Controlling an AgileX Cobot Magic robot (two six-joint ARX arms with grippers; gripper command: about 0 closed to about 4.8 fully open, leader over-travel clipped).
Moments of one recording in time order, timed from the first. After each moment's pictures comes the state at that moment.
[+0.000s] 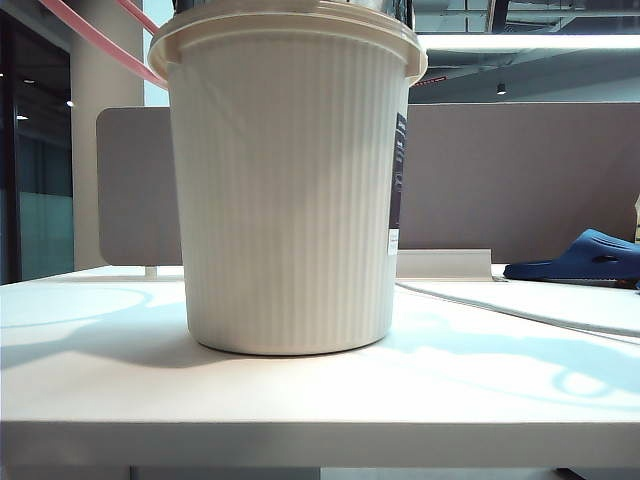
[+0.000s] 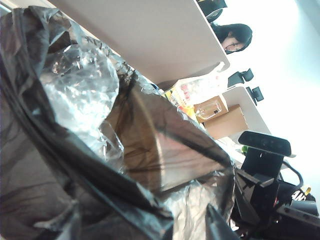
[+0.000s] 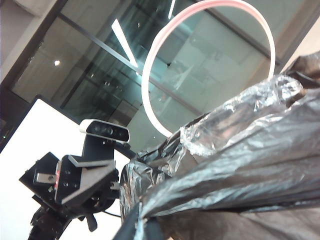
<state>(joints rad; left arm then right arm) -0.51 0.98 1.08 -0.24 0.20 -0.94 0.22 1.40 0.99 0.78 -1.03 1.29</state>
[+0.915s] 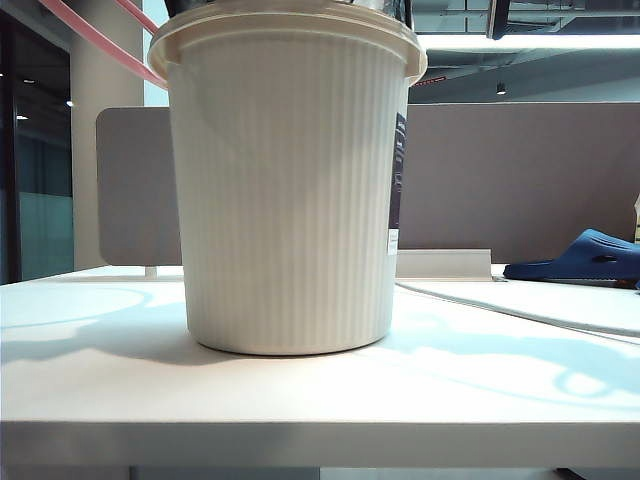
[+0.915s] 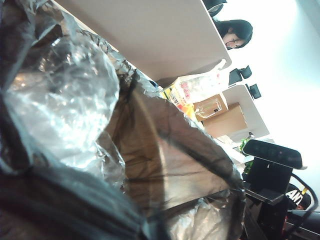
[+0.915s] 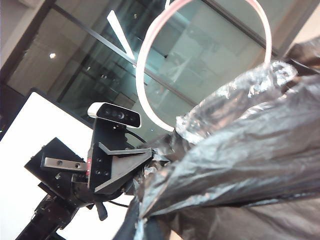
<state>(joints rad) -0.51 1.08 1.08 -0.15 0.22 -0.96 0.22 1.40 0.99 0.73 -1.05 1.25</state>
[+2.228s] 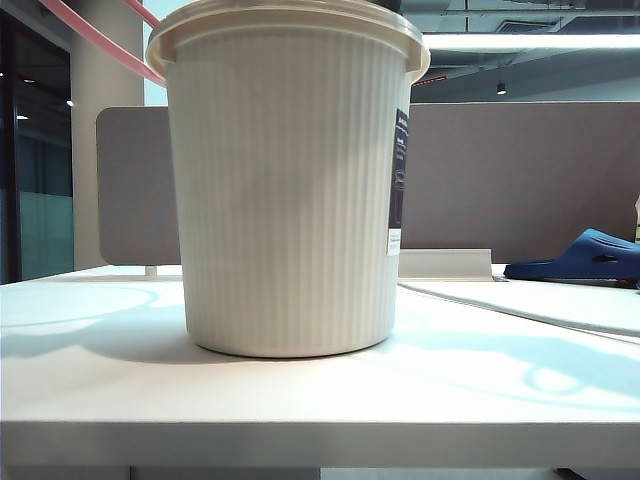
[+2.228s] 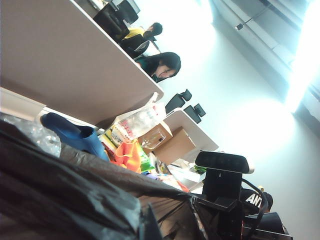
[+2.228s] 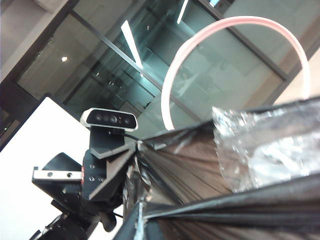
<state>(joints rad) -0.51 1.09 1.08 0.18 0.27 -0.91 0.25 1.40 1.11 0.73 -0.99 1.26</state>
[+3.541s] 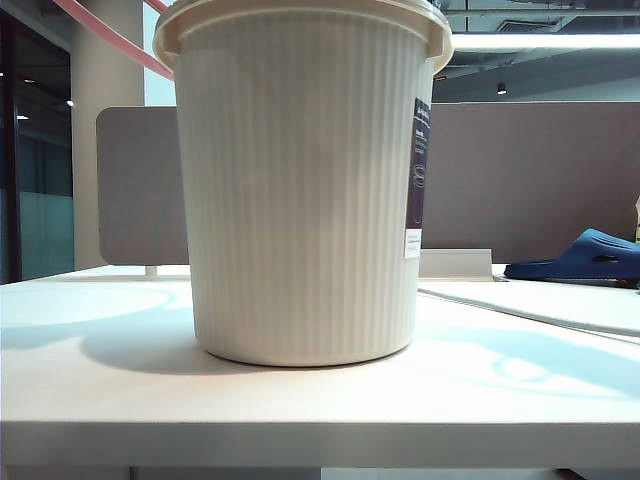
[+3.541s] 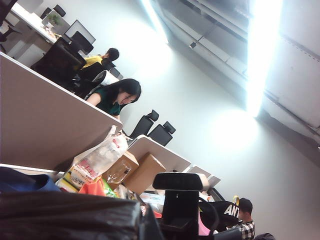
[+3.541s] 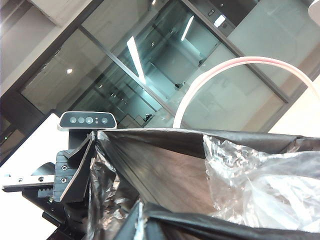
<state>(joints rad) -0.51 1.20 1.29 0.28 0.31 -0.87 0.26 1.46 1.26 0.69 -0.94 1.26</state>
